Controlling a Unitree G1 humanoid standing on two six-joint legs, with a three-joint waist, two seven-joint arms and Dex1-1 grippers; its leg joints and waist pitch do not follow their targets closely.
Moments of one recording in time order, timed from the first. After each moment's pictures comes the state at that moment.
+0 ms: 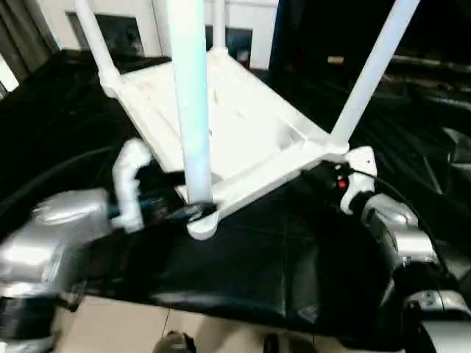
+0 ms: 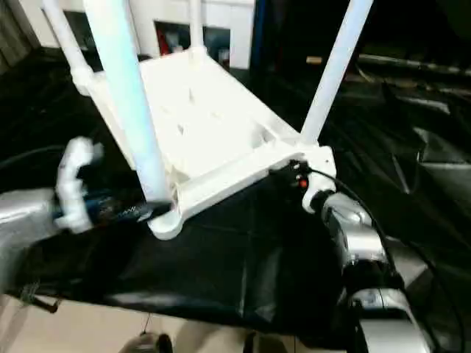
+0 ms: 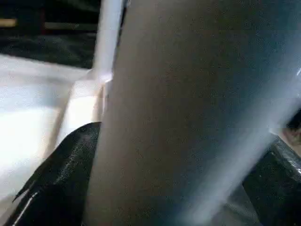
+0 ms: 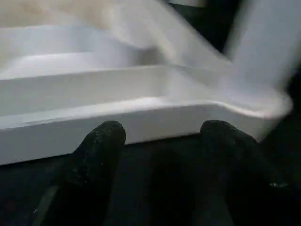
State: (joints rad) left arm -0.35 0.41 0.03 -0.09 -0.48 0.61 -1.06; right arm -0.50 -0.29 -0.10 0.69 0.15 0.00 0.41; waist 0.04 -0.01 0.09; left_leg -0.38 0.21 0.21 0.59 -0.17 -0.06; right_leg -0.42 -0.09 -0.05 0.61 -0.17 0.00
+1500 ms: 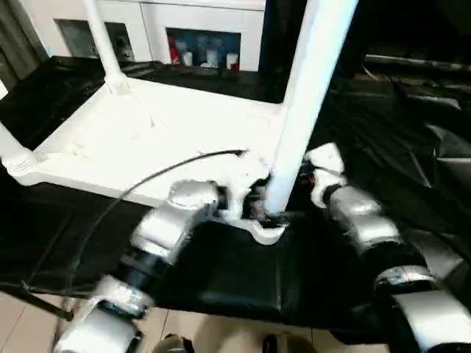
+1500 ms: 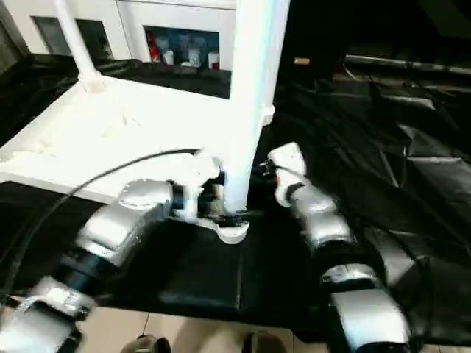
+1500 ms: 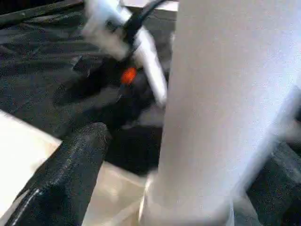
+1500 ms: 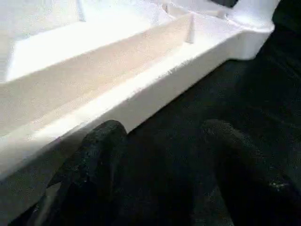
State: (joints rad) left arm -0.58 0.22 -0.31 0.35 -0.19 0.19 -1.01; right arm -0.65 -0.25 0.00 0.90 0.04 -0.08 0.55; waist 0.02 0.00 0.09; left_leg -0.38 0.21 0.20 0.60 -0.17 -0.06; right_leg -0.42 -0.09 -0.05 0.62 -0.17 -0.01
